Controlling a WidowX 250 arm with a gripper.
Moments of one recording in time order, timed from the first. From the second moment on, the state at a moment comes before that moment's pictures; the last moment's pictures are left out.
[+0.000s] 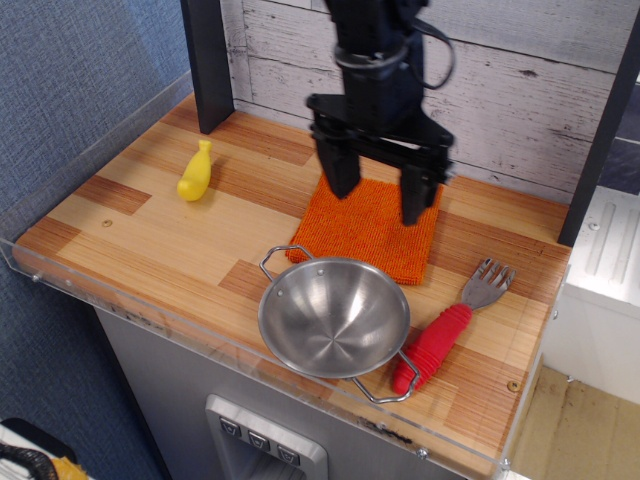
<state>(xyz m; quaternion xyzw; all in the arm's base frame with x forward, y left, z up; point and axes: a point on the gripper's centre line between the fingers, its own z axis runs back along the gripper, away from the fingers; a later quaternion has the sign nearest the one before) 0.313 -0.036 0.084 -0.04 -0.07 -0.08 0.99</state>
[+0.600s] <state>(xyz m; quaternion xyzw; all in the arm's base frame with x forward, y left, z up) 0.307 -0.106 0.044 -0.06 -0.05 -0.10 0.99</state>
